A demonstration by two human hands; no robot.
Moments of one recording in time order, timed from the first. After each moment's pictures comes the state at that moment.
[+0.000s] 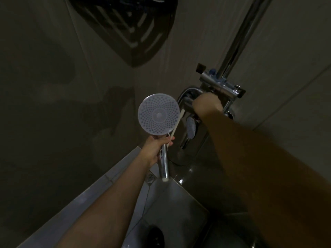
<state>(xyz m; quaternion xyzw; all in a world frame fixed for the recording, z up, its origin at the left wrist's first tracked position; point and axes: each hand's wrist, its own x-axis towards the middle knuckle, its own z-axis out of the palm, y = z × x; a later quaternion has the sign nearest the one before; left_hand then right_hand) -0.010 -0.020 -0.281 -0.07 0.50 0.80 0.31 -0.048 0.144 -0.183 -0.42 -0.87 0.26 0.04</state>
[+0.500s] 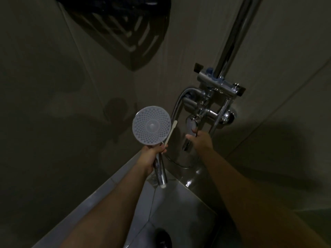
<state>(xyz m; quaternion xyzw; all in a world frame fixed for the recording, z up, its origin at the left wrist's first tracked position) -0.009 -0.027 -0.312 -0.11 0.53 0.80 0.26 0.016 0.138 -0.286 -0.35 -0.80 0.48 0.03</state>
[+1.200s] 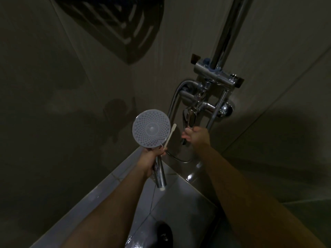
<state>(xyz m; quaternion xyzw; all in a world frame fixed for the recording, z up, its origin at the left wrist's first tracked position) 0.004 -0.026 -0.343 -0.13 0.55 0.77 0.28 0.011 0.132 -0.302 -0.36 -0.65 0.67 0.07</state>
